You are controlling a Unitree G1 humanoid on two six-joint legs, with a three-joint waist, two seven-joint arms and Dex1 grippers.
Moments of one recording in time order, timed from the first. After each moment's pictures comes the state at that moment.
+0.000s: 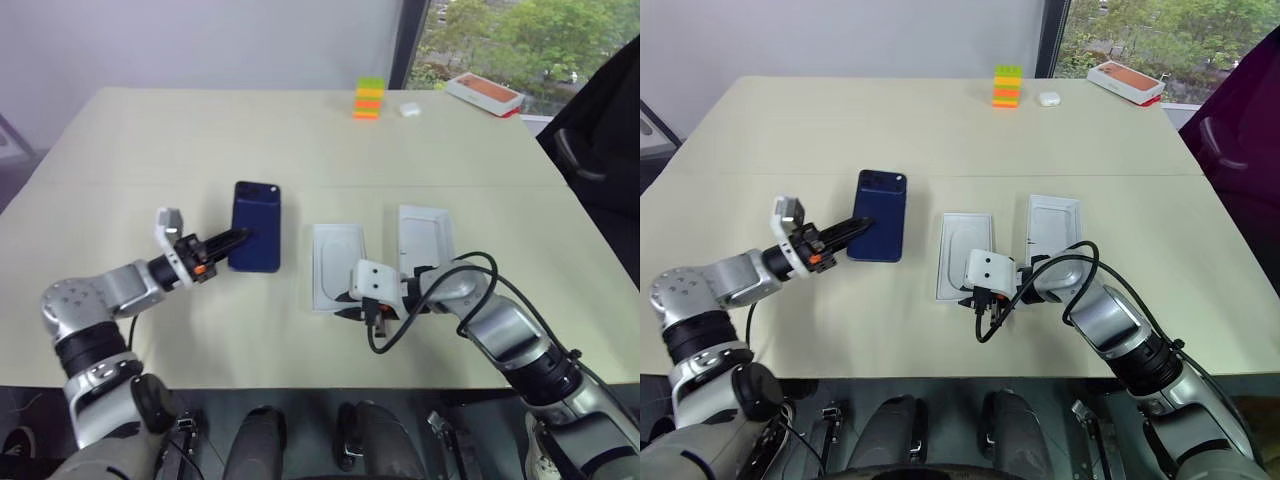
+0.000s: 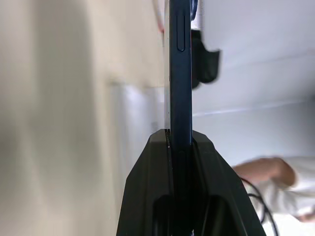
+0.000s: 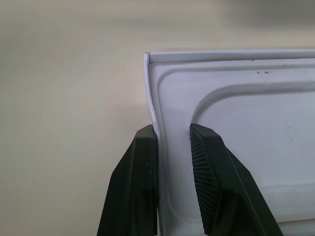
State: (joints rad) left arm -0.64 0.32 0.74 0.26 -1.08 1.59 -0.38; right arm -0.48 -0.62 0.43 -0.27 0.06 0.58 1.05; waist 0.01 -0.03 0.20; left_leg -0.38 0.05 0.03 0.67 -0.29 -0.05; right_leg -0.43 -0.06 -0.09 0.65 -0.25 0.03
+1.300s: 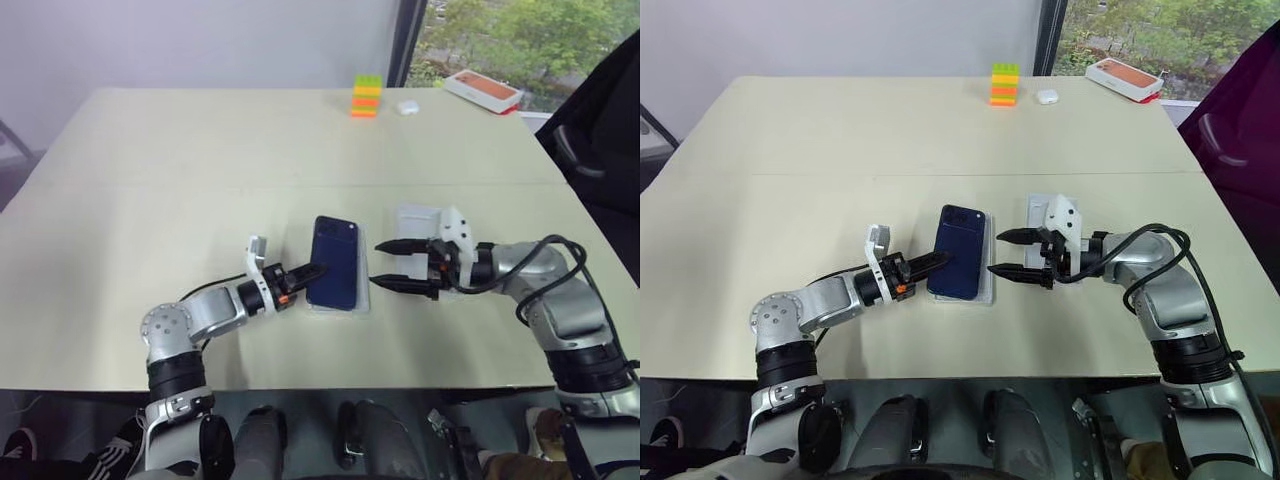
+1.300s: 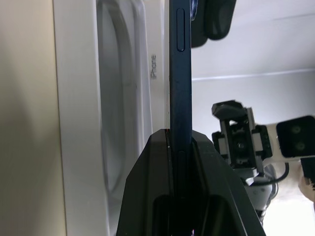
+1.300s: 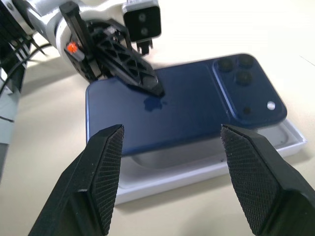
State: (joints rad) left arm -0.44 0.04 0.46 0.08 -1.30 1.42 -0.04; right arm -0.43 -0.68 0.04 -0.11 0.40 0.45 1.16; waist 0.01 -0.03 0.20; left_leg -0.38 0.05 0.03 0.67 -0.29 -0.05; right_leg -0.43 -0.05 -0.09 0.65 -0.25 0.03
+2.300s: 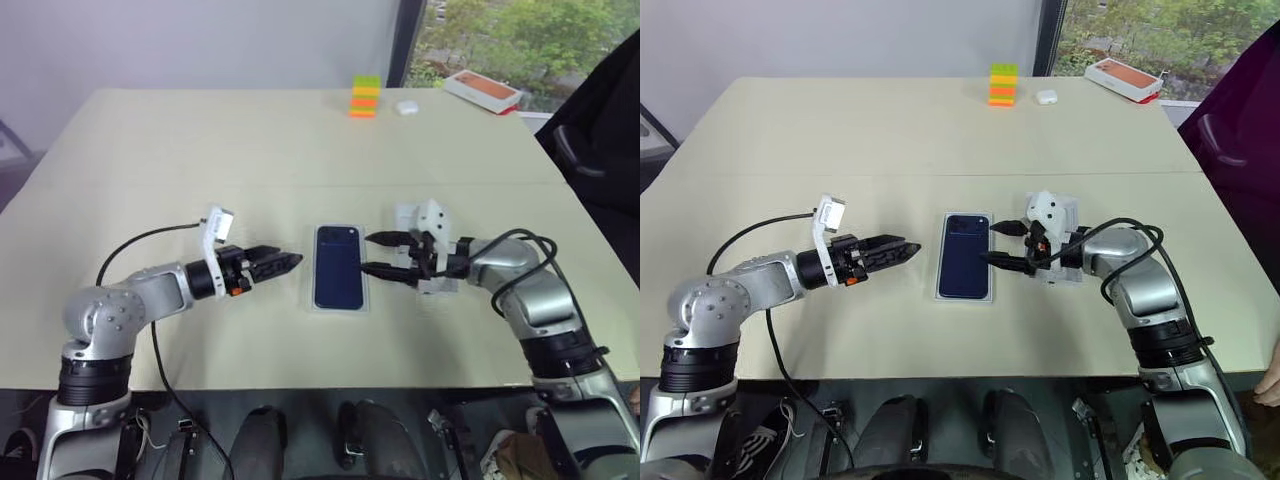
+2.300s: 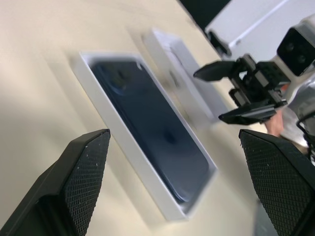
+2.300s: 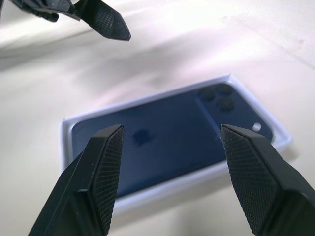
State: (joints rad) left arm -0.39 0.54 0.15 -0.17 -0.98 1.03 -0.56; right arm -0.52 -0.58 0.09 0.02 0.33 0.44 1.04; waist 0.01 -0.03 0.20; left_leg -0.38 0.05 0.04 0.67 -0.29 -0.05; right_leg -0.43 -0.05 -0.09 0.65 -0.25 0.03
